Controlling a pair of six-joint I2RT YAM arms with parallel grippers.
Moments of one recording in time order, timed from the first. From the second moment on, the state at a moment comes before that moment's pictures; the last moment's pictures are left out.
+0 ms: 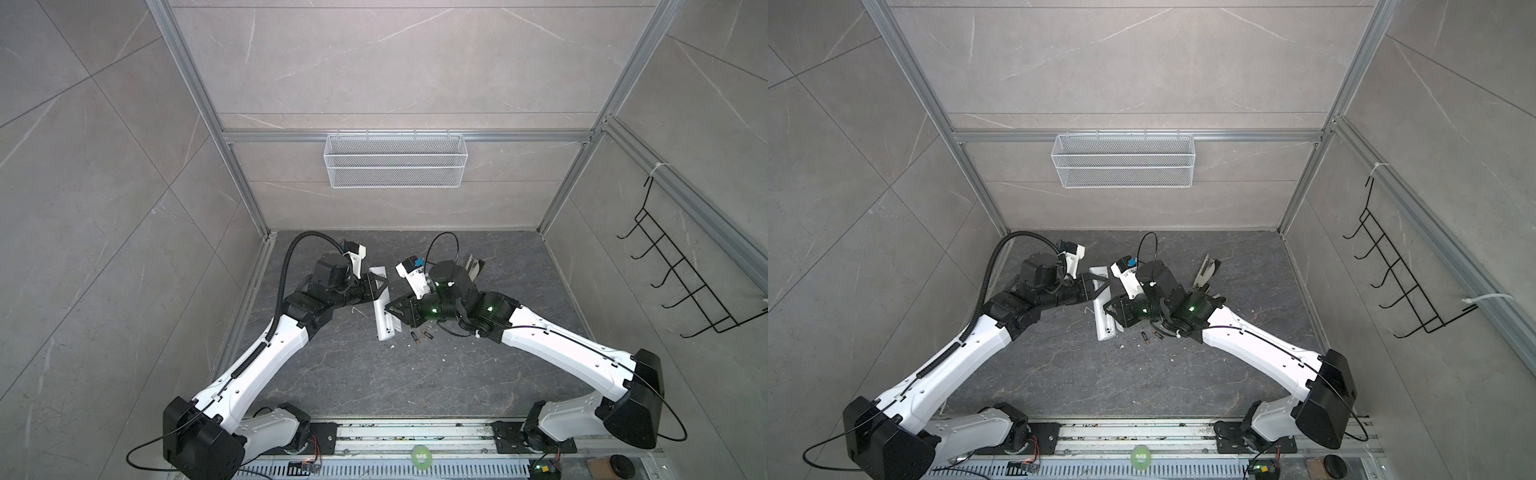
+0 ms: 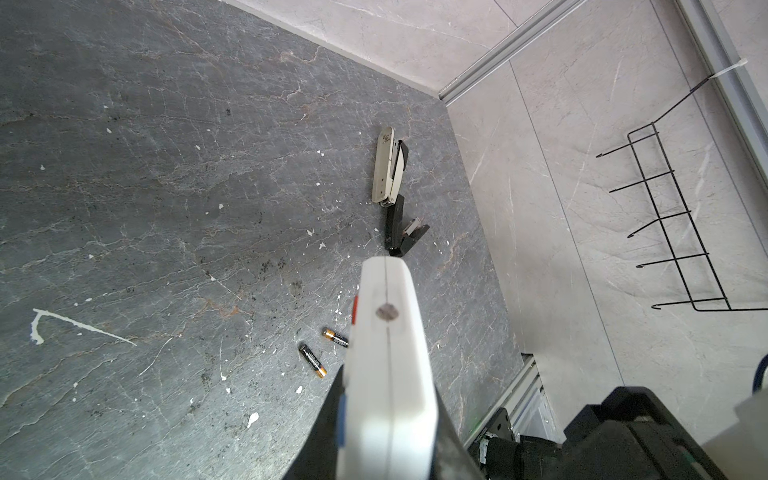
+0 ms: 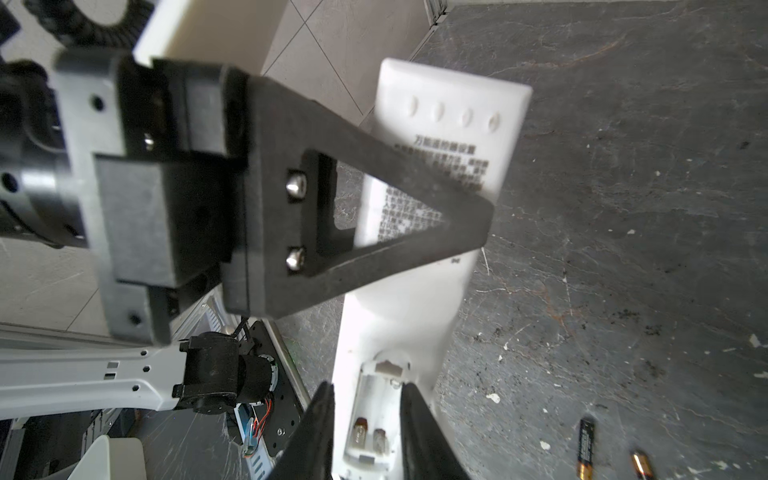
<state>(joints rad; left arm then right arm) -0.52 1.18 1.07 -0.41 0.35 -0.64 0.88 1.41 1.25 -0.38 -0.26 0.43</state>
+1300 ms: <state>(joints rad) -0.29 1.14 0.83 -0.31 0.59 -0.58 0.73 1.64 1.27 -0.87 -0.05 0.17</state>
